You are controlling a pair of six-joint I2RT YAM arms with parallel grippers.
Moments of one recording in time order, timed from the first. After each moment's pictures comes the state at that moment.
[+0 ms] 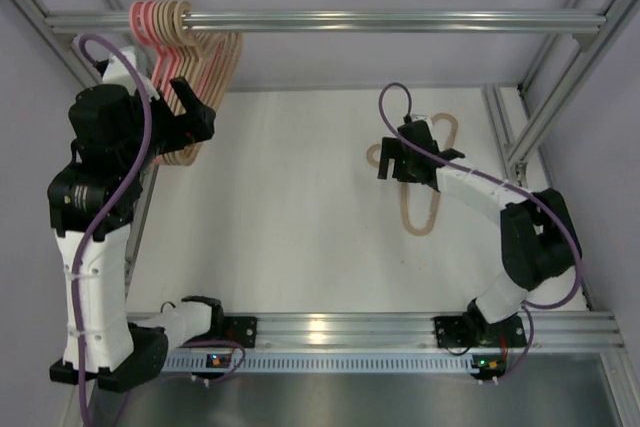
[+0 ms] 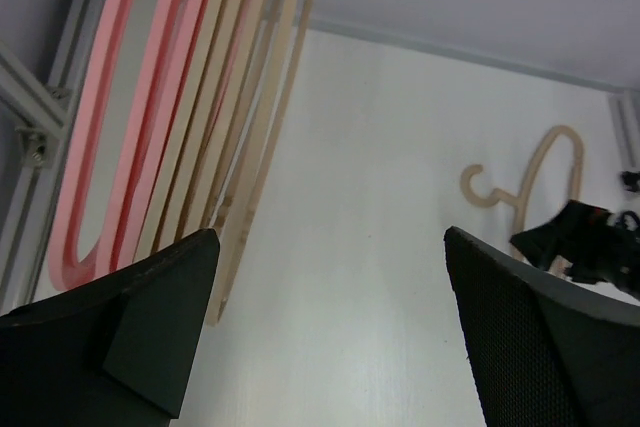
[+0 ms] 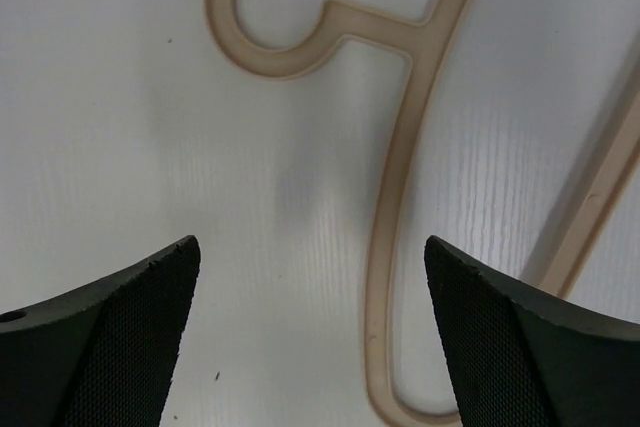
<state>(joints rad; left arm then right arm) -0.14 1.18 1.92 -1.10 -0.09 -0.31 0.45 1.56 1.05 -0.31 0.17 0.45</state>
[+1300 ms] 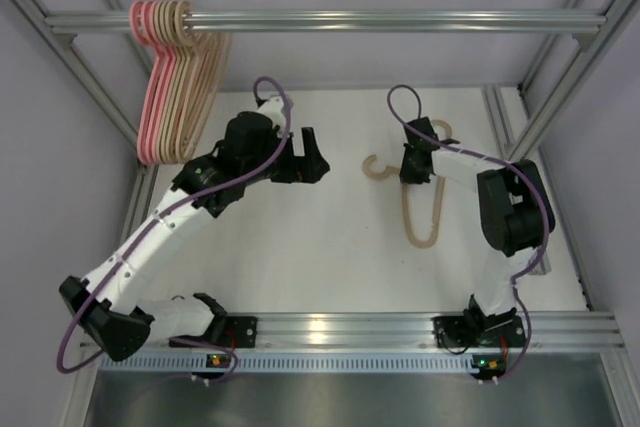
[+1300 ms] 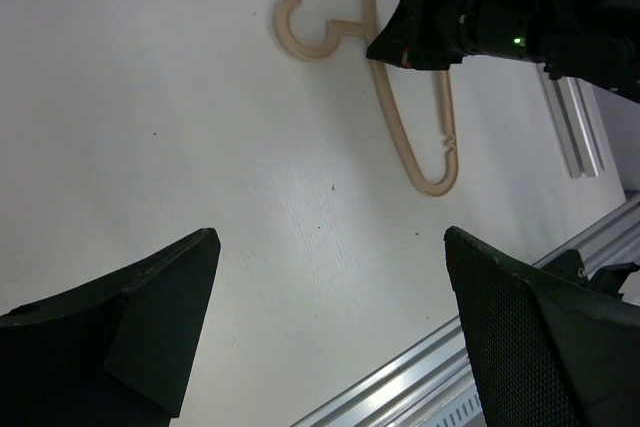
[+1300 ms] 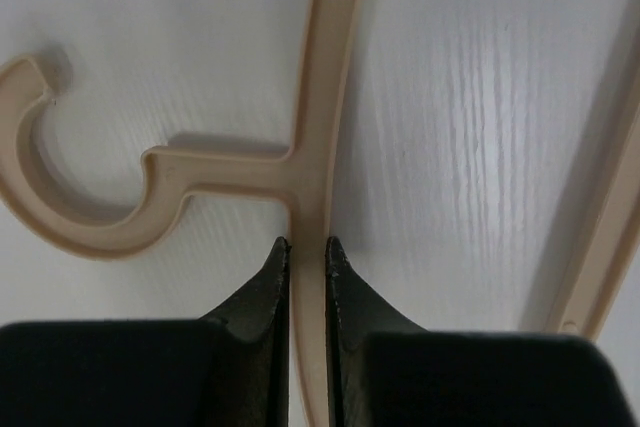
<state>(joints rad) -0.61 1.20 1.37 -0.68 0.06 -0.49 0.33 1.91 1.26 -0.39 0.16 0.48</state>
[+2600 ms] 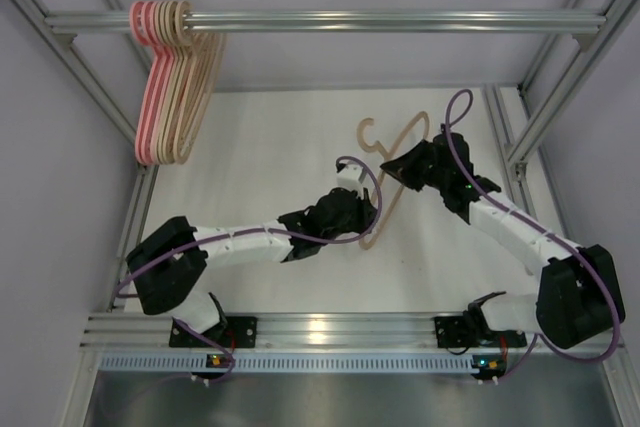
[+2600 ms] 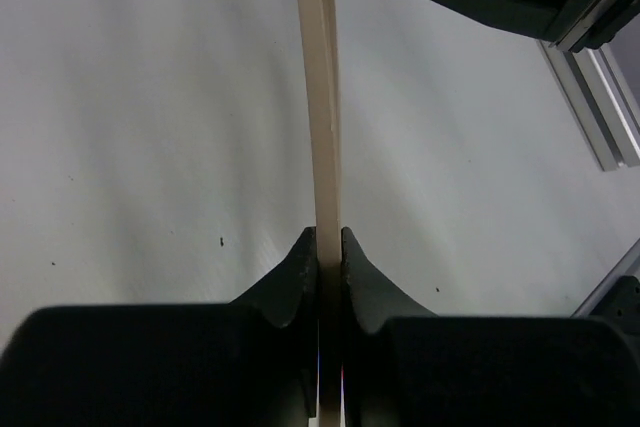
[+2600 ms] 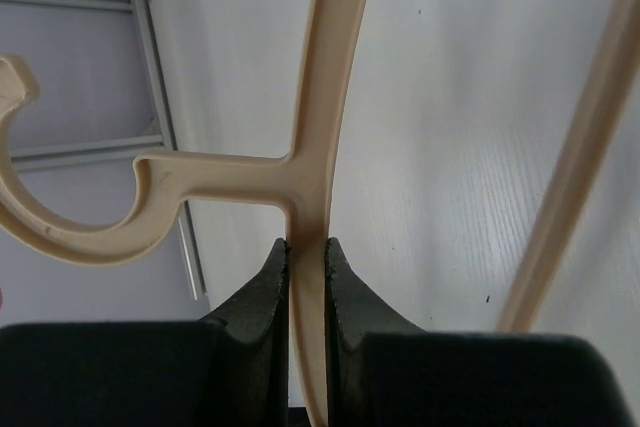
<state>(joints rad) -1.04 1.56 0.87 0.25 -0.23 -0.62 0.39 1.28 0.82 -0.05 -0.17 1.06</state>
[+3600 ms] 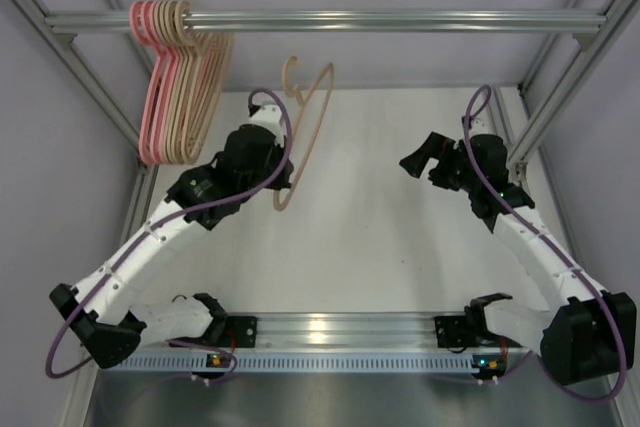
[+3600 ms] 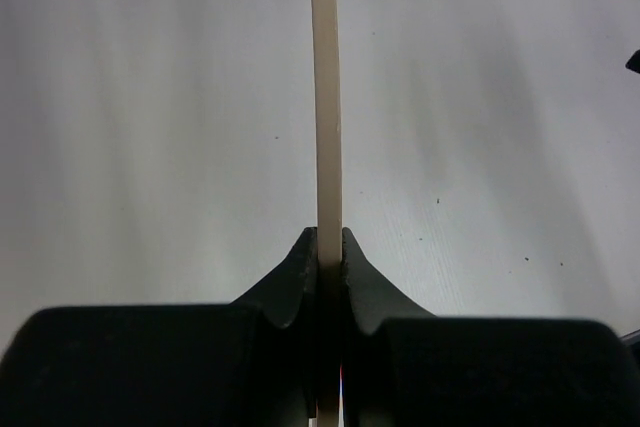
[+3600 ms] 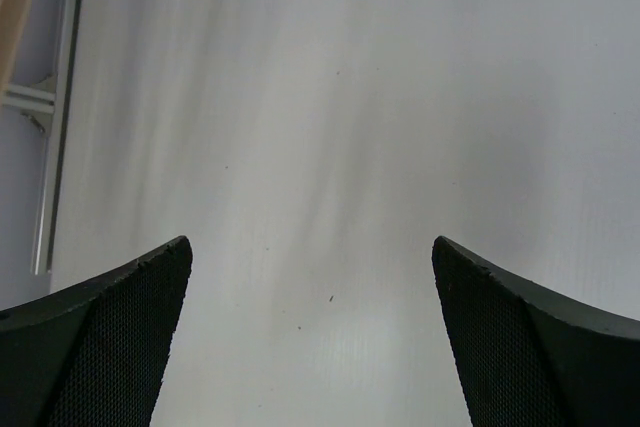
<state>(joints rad) -0.75 1.16 1.28 -0.69 -0.28 -0.40 0.21 1.10 0.80 -0.16 -0.25 0.59</state>
